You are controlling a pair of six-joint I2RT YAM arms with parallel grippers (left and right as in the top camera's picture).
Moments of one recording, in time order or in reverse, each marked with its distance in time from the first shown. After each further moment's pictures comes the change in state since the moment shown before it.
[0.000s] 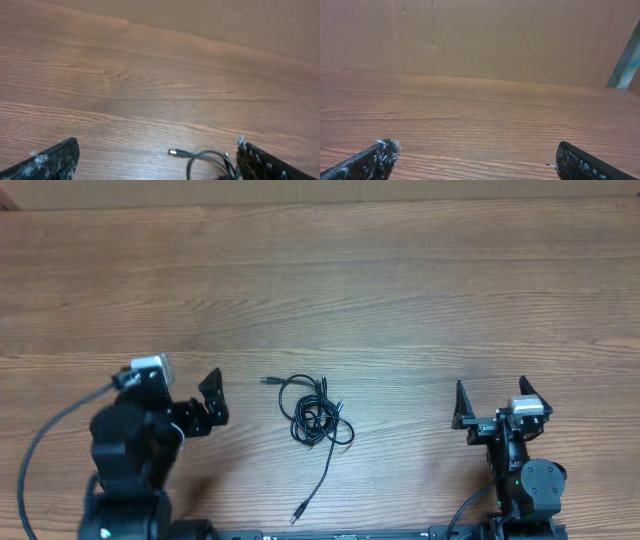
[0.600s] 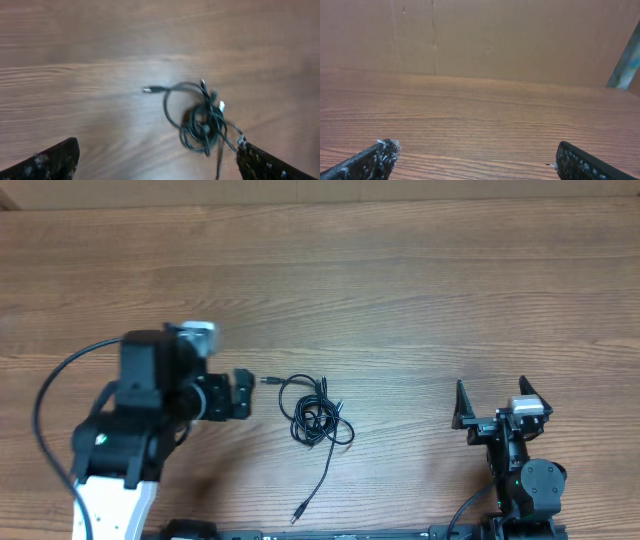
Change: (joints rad) left arm -0.182 0.394 0.334 -0.372 0.054 0.100; right arm 0.000 0.000 0.000 0.000 0.000 0.000
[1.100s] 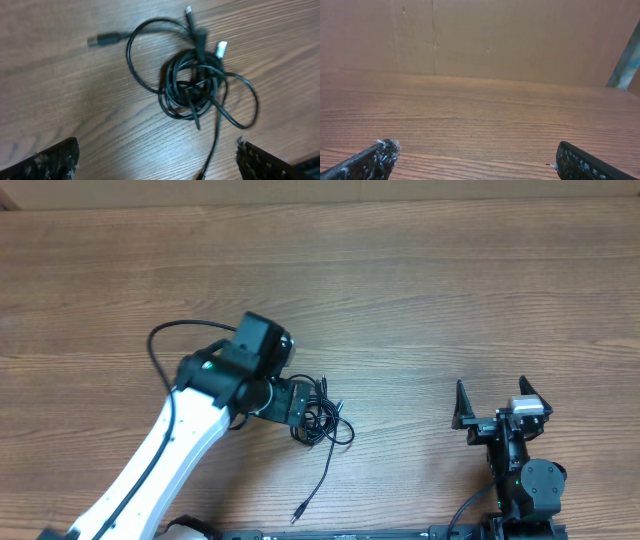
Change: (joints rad) left arm -0.303 0.367 0.003 -0.020 -0.093 -0.107; right arm 0.000 0.000 0.000 0.000 0.000 0.000
